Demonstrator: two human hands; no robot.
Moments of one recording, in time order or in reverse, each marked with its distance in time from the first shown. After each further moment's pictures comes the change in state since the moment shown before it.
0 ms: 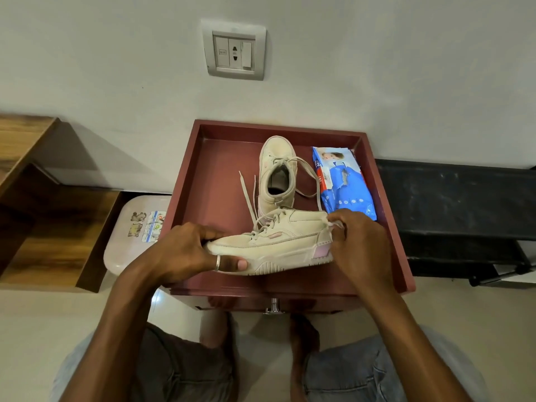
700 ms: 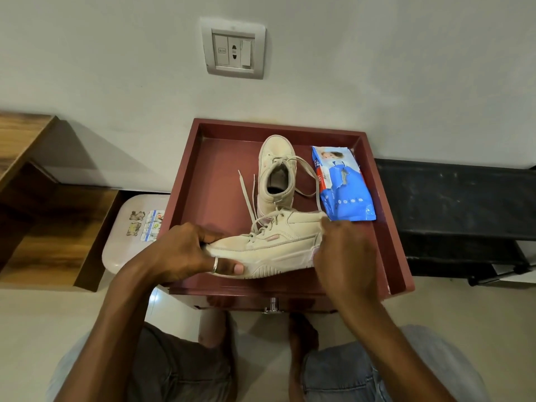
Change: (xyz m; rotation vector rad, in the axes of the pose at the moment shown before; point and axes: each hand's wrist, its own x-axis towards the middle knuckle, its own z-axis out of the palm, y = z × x) left_hand -0.001 0.000 -0.001 -0.019 -0.061 0.033; right_hand -0.021 -0.028 0.006 -0.132 0.043 -0.024
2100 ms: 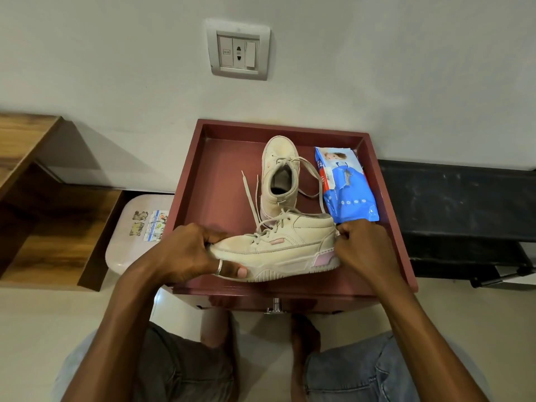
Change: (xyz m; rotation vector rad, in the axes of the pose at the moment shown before) left_hand 0.002 -0.006 -0.002 0.063 0.019 -0.019; right_hand 0.035 0.049 0.003 0.066 -0.280 0.106
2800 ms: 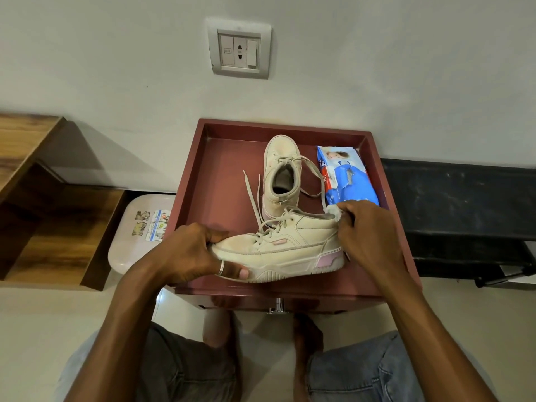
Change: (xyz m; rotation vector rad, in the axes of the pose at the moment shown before) left_hand -0.001 0.001 0.001 0.029 0.011 -0.001; right_hand 0.007 -0.013 -0.007 0.072 0.192 -0.125
